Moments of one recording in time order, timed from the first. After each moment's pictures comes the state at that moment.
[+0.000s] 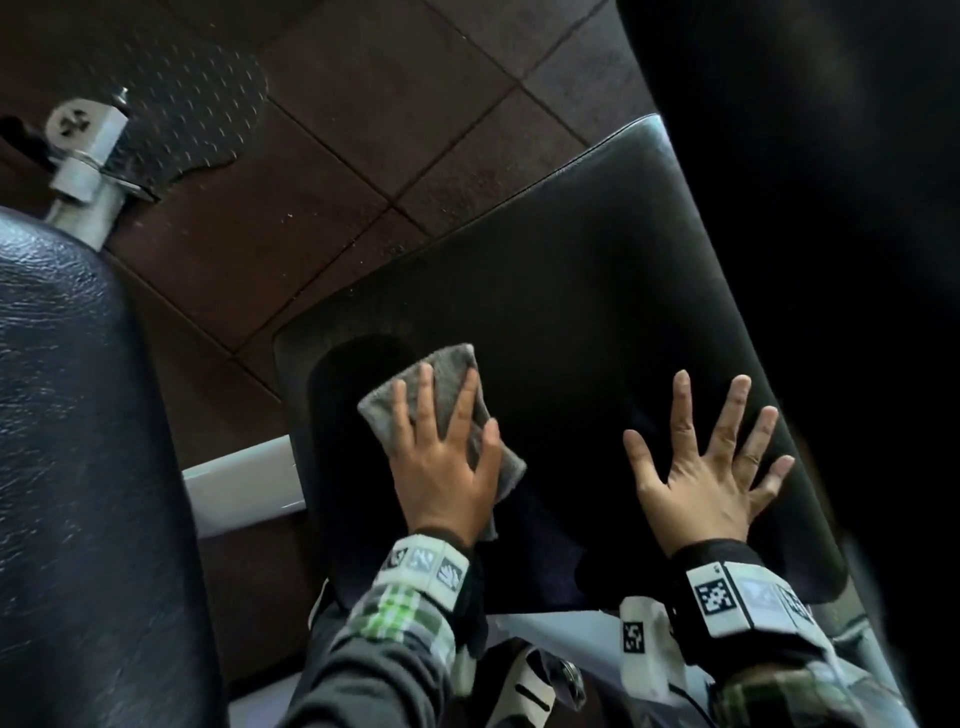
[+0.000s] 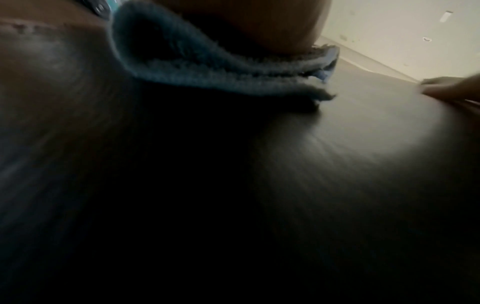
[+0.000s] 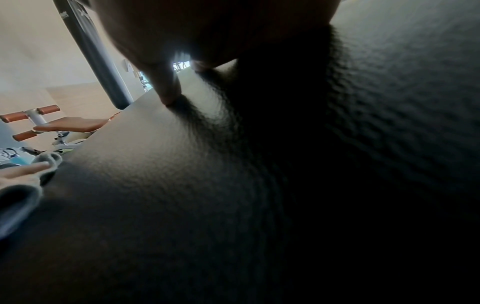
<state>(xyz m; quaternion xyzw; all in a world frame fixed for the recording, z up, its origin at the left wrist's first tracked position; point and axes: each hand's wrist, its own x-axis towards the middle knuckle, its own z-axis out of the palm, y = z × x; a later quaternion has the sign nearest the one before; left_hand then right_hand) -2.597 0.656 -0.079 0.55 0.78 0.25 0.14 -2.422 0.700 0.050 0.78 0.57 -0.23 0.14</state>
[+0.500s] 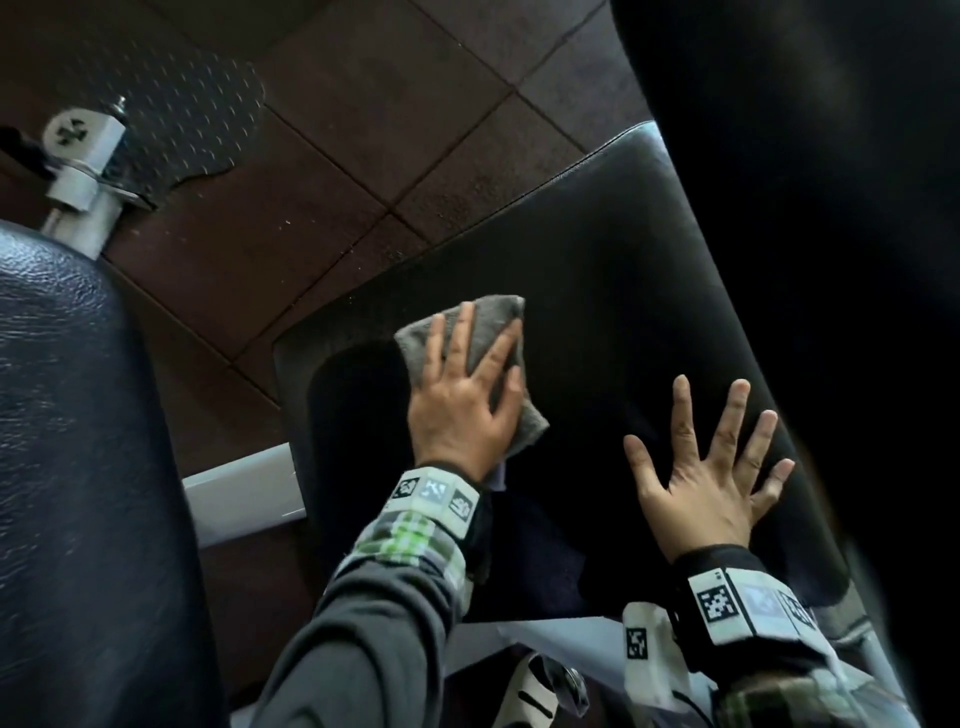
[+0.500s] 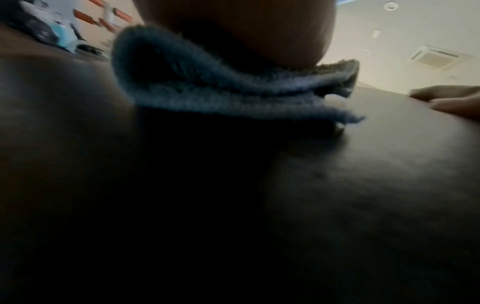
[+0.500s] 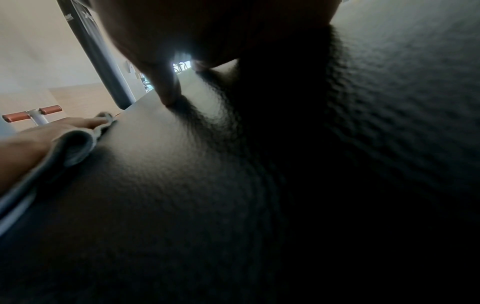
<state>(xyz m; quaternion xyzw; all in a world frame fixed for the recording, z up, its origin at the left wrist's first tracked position) -2.606 0.719 -0.069 0.62 0.73 0.26 0.15 -2.420 0.699 0.045 0.78 0.57 -0.22 0.13</state>
